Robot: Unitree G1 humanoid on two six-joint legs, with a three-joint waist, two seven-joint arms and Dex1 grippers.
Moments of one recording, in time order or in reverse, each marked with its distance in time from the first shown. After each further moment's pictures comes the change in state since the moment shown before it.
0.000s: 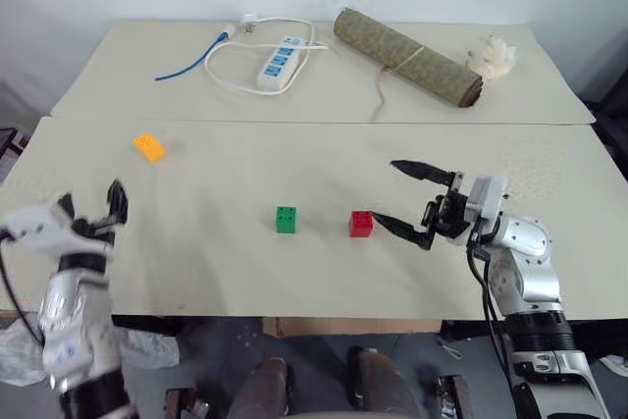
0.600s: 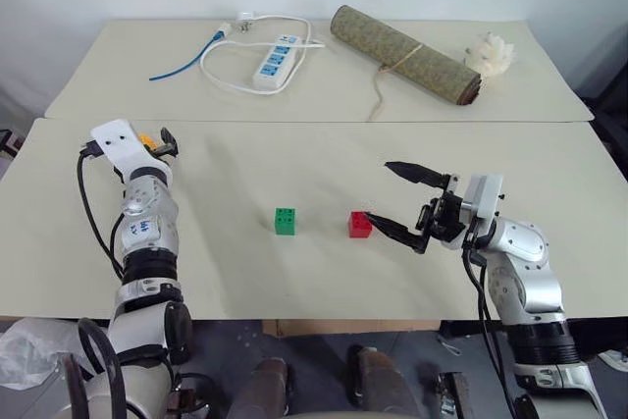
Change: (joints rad) left arm -0.482 -0.038 -0.128 0.623 0.173 -0.125 0.324; right arm 0.072 0.002 0.019 -0.152 0.019 0.124 -0.058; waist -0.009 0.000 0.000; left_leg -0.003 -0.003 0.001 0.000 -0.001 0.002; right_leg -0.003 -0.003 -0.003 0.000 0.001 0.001
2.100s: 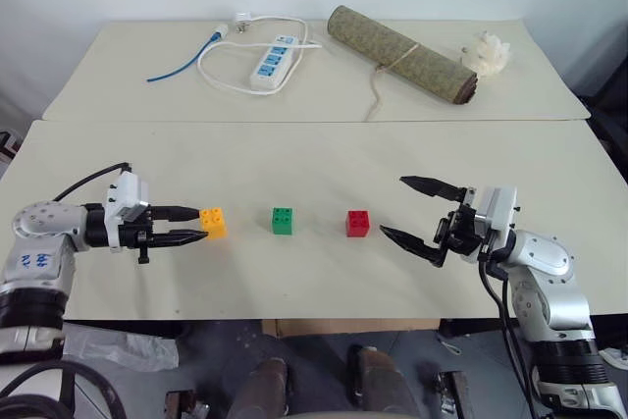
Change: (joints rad) left arm 0.246 0.548 -0.355 -0.089 -0.165 -0.151 -1.767; right arm 0.083 -0.101 -0.046 -0.049 0.004 0.033 0.005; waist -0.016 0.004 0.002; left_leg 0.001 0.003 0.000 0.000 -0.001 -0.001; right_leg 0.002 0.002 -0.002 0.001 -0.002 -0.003
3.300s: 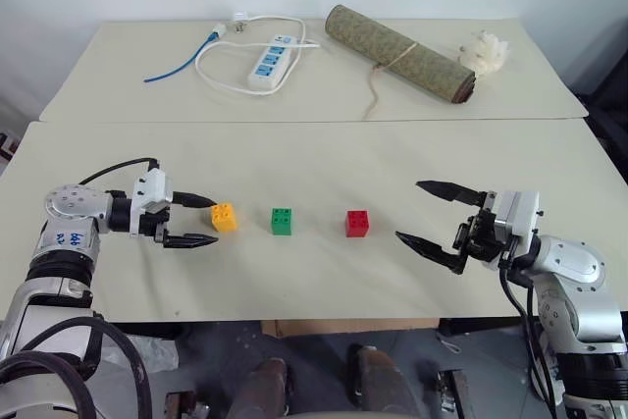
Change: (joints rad) left arm -0.169 -0.021 -0.105 0.341 0.015 -0.228 -0.015; right arm 0.041 -0.054 -0.052 -0.061 0.030 0.055 0.031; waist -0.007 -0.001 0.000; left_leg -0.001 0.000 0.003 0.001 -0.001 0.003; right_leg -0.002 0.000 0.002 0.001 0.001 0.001
